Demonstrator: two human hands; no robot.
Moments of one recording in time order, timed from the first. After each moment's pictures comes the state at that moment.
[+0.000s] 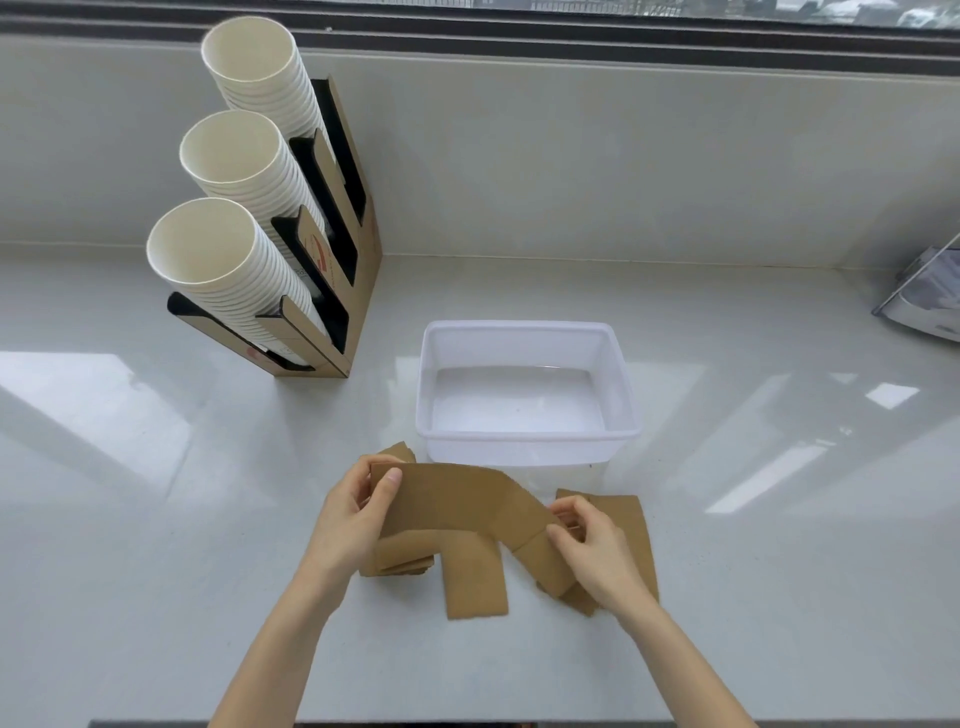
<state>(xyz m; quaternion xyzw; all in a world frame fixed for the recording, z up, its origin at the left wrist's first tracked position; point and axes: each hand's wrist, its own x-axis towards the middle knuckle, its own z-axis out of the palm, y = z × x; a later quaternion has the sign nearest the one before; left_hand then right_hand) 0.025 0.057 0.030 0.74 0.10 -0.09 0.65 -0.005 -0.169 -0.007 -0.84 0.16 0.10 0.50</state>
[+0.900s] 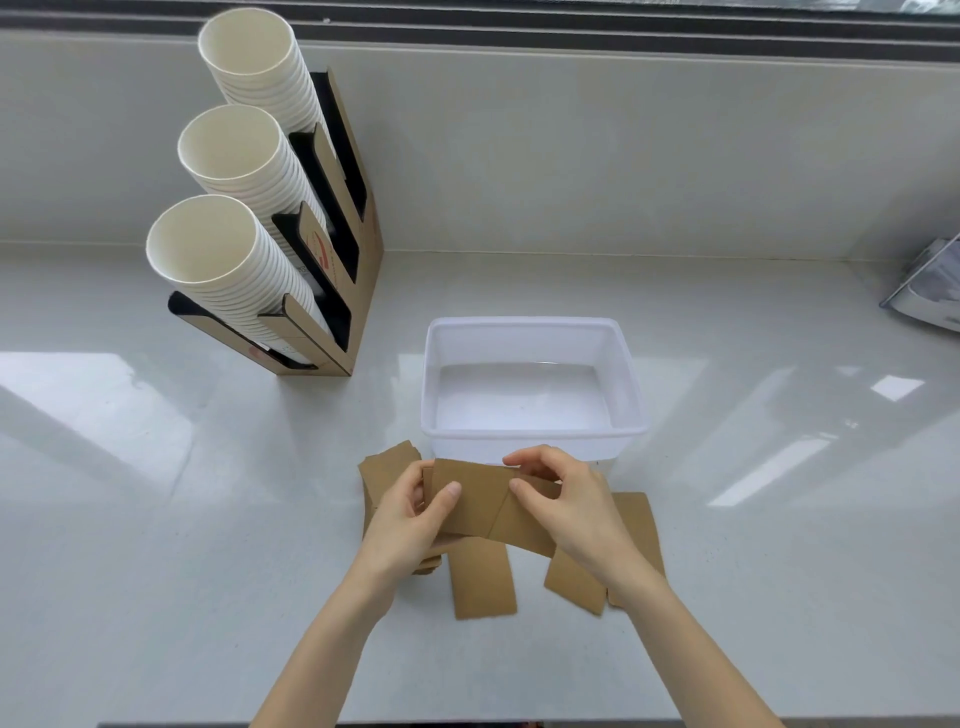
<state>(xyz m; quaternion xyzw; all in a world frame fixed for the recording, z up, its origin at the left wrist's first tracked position) 0.025 0.030 0.027 0.70 0.08 -0.16 0.69 0.021 -0.139 0.039 -0.85 0.04 0.05 0.52</state>
